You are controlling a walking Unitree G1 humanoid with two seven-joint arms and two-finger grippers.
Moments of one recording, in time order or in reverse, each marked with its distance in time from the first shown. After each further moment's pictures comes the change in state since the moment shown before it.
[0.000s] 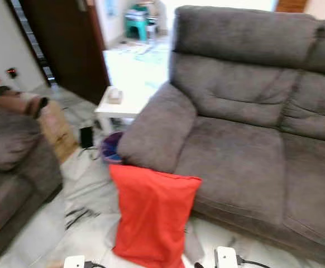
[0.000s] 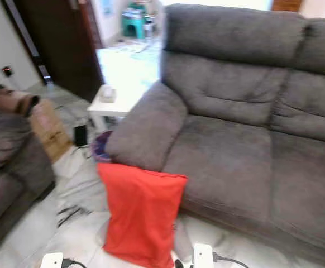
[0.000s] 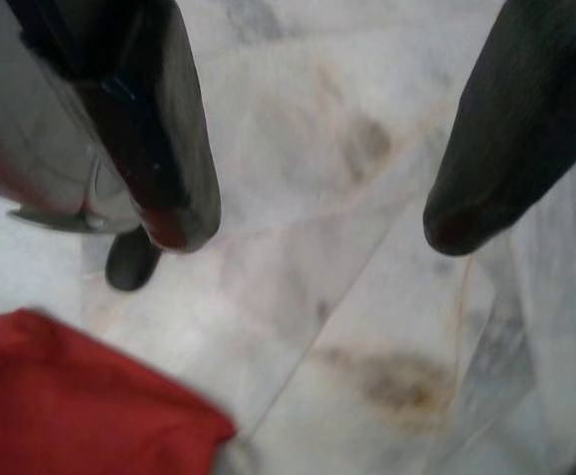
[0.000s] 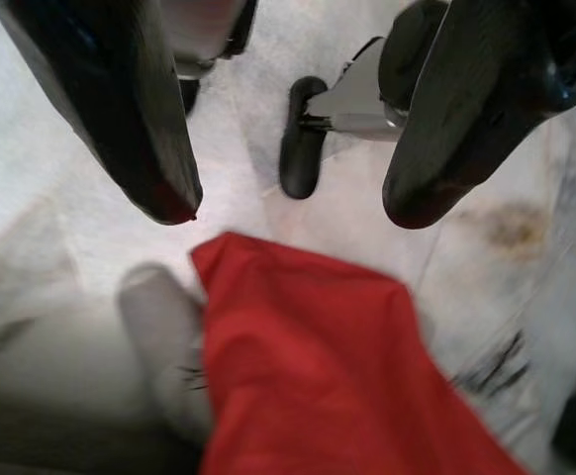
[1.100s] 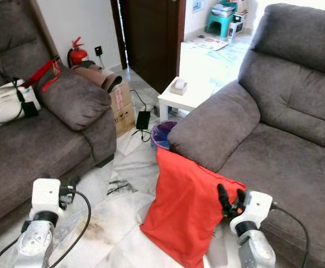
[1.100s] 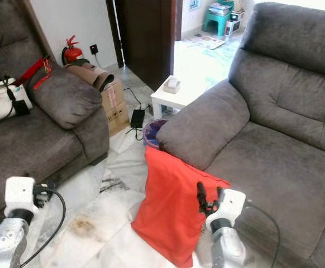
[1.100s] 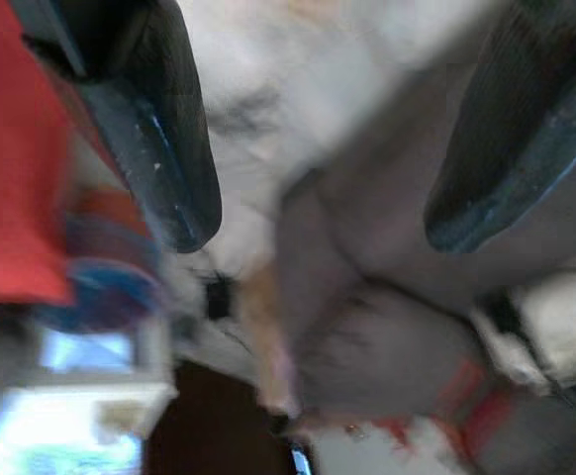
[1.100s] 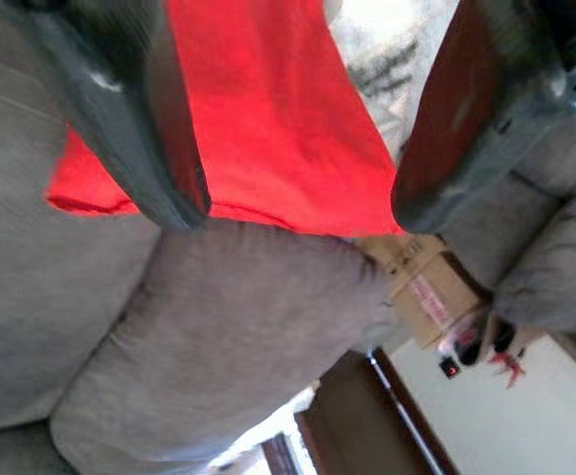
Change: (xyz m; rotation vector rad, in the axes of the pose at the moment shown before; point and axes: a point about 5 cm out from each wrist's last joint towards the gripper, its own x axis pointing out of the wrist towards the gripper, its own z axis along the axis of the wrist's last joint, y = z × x) left arm -0.062 0.027 0.149 0.128 -0.976 -0.021; right arm -0.026 -0.011 0.131 0.084 -0.759 0.105
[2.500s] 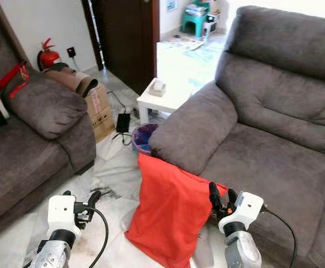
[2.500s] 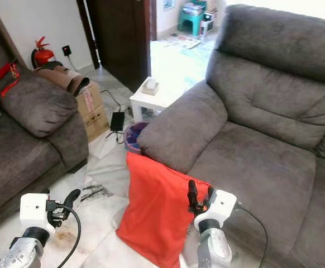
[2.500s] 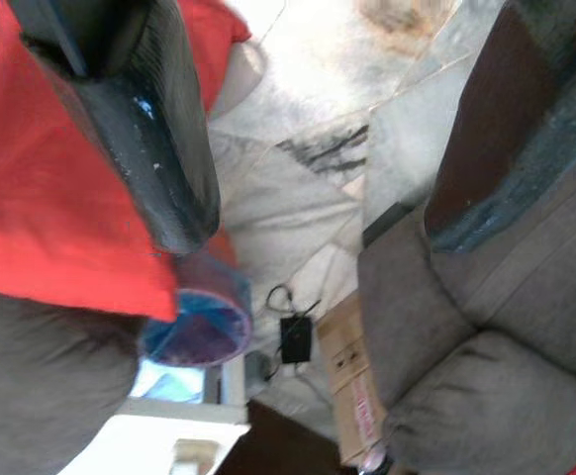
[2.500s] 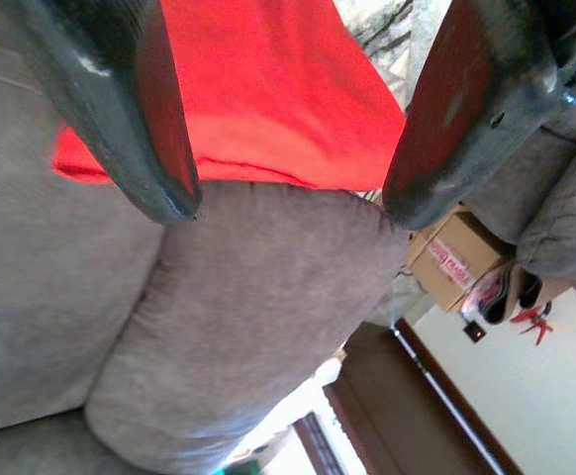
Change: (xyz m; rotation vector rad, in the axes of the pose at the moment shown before) left arm -0.020 -0.020 0.006 -0.104 0.108 -0.041; right arm 0.013 0.034 0.004 0.108 -0.024 -0.036
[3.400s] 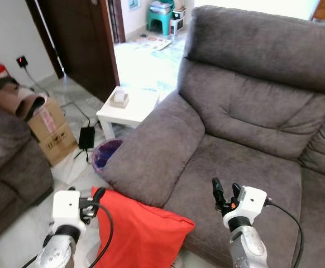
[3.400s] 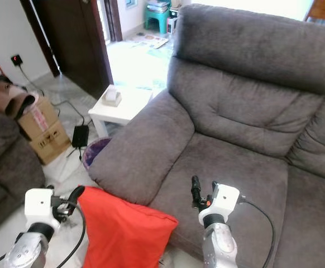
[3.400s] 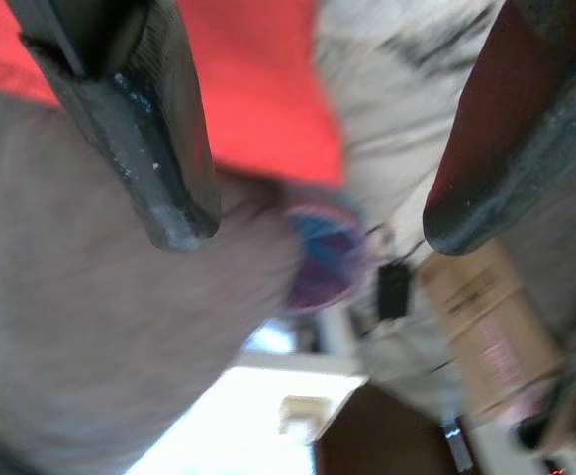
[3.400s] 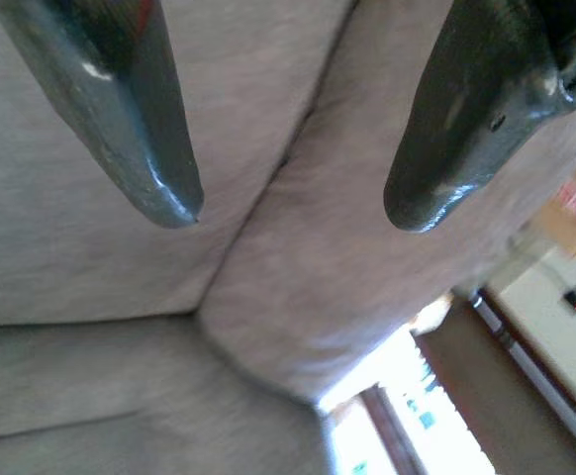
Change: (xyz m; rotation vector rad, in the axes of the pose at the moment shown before) left arm 0.008 -0.011 0.013 -0.008 -0.035 -0.026; right arm 0.003 -0.004 0.009 -0.081 -0.011 0.021
